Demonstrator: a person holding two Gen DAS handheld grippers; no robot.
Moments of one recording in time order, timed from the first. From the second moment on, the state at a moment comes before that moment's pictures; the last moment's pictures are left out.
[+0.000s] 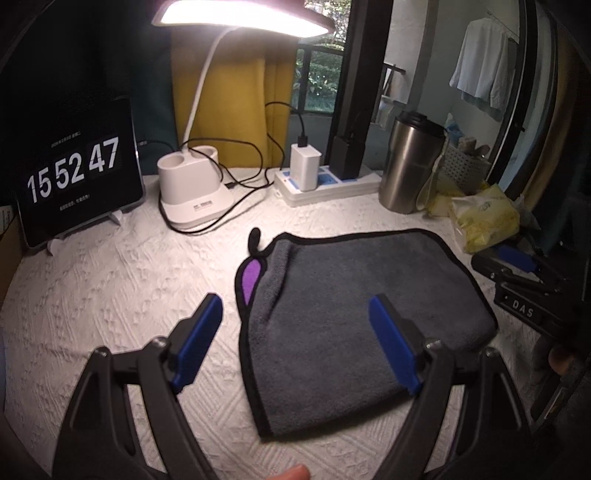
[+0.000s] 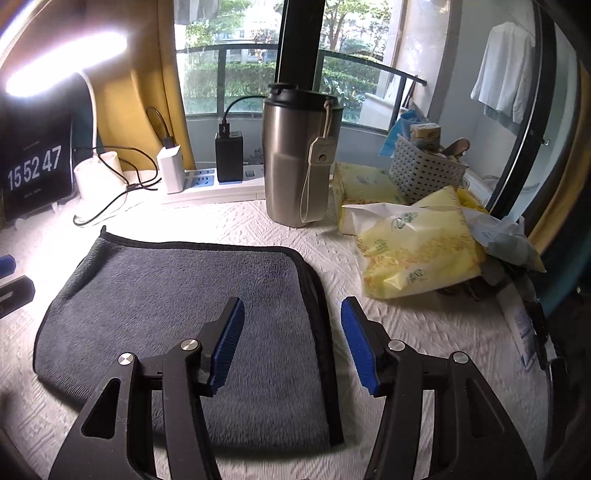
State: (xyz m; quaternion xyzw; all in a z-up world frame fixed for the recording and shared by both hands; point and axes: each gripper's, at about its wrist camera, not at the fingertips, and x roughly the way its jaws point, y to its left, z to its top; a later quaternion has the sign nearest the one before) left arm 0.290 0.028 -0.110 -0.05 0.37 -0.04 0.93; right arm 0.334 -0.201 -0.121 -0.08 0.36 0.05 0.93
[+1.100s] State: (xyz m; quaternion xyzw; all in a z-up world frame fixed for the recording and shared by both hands) left arm 0.182 -0.004 -0.071 -0.04 0.32 -0.06 0.94; right arm 0.222 -0.225 -0.084 -0.06 0.31 0.06 0.95
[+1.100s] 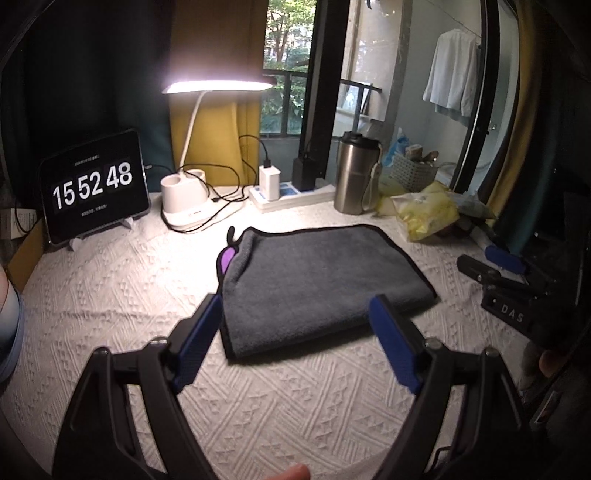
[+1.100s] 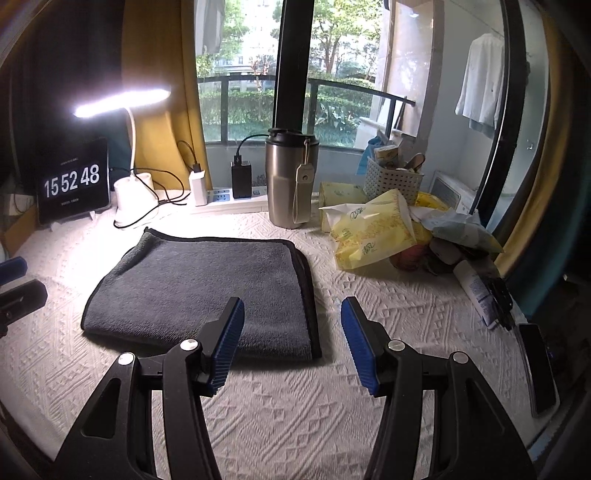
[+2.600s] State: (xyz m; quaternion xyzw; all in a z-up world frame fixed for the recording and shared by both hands) left arm 0.048 -0.032 -0.021 0.00 0.19 -0.05 0.98; right arm 0.078 -0.249 -0.024 -0.05 0.21 0.05 0.97
